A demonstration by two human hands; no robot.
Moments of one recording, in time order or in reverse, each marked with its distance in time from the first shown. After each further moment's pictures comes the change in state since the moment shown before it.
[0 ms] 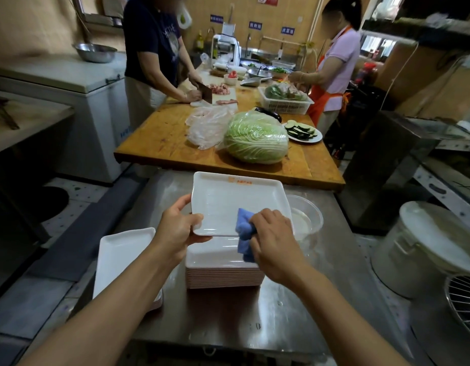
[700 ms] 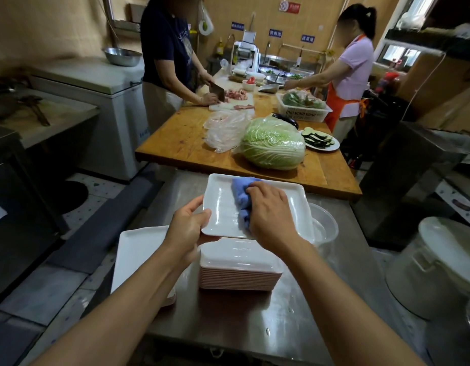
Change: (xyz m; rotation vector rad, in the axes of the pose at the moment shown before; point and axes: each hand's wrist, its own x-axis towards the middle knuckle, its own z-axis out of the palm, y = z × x) left_hand -0.008 0.002 -0.011 -0.004 0.049 0.061; right_hand 0.058 -0.014 0.009 -0.183 0.157 -0.122
